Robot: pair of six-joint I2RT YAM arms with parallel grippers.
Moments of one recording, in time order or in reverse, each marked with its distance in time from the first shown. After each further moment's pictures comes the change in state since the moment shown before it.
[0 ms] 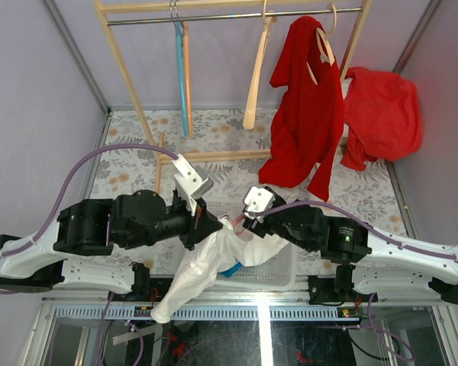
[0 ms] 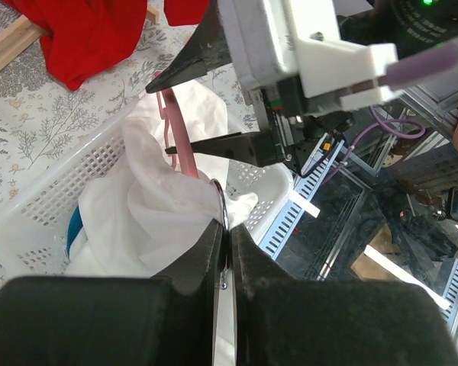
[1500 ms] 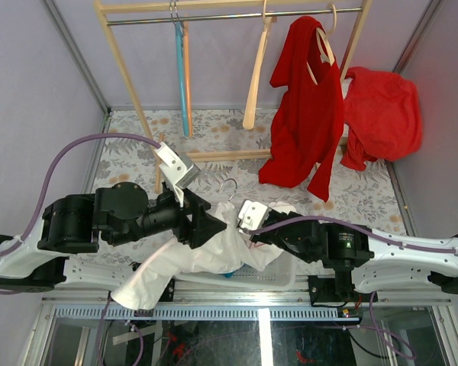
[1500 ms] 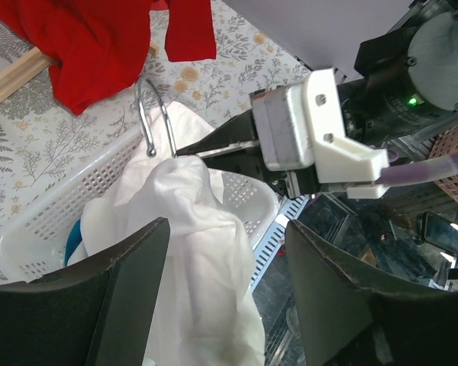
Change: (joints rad) left arm 0.001 0.025 0.129 -0.027 -0.024 -0.015; right arm 0.152 0.019 0.050 -0.058 0.129 -0.030
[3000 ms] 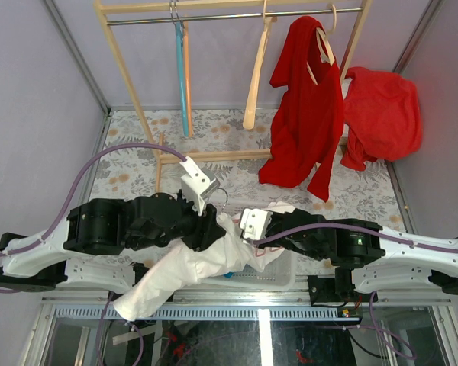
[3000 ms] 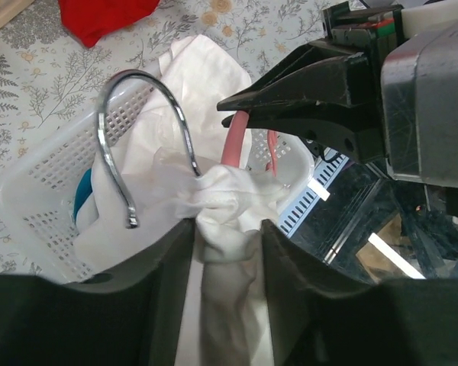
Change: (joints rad) left arm 0.000 0.019 -0.126 -0.066 -0.016 -0.068; right arm -0.005 -0.008 0.087 -0.167 -0.121 -0.093
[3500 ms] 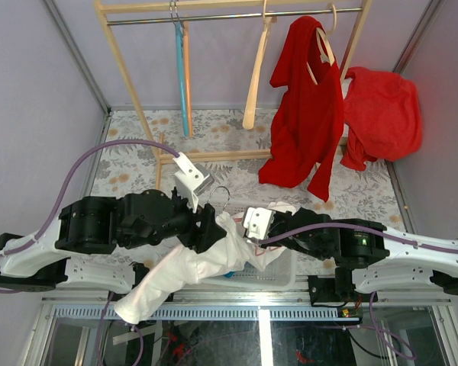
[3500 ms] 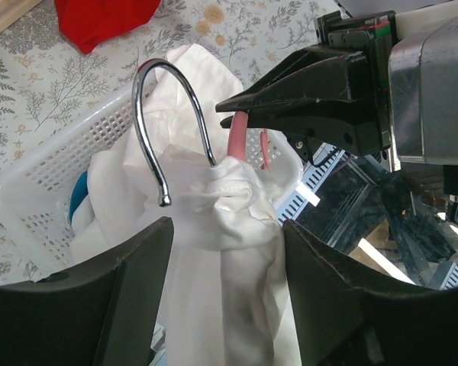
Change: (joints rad) left arm 0.000 -0.001 0.056 -0.023 0.002 -0.010; right arm 0.000 -0.026 0.000 0.020 -0.011 -0.004
